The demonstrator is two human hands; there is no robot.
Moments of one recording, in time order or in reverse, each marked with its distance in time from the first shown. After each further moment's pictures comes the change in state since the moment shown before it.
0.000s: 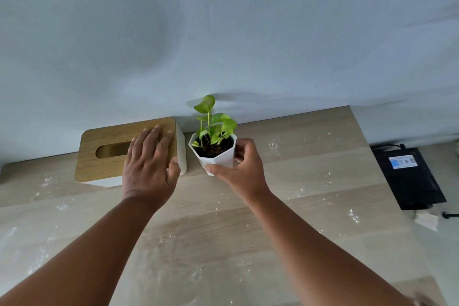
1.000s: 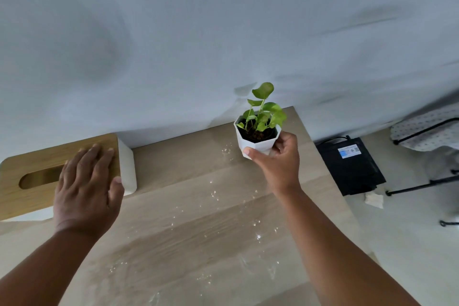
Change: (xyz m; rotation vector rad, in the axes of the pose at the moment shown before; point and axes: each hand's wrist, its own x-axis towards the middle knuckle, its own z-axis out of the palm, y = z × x) left_hand -0.001 -0.006 0.006 0.000 -0.020 -0.002; right_hand 0.026 0.017 -0.164 0.141 0.434 -0.059
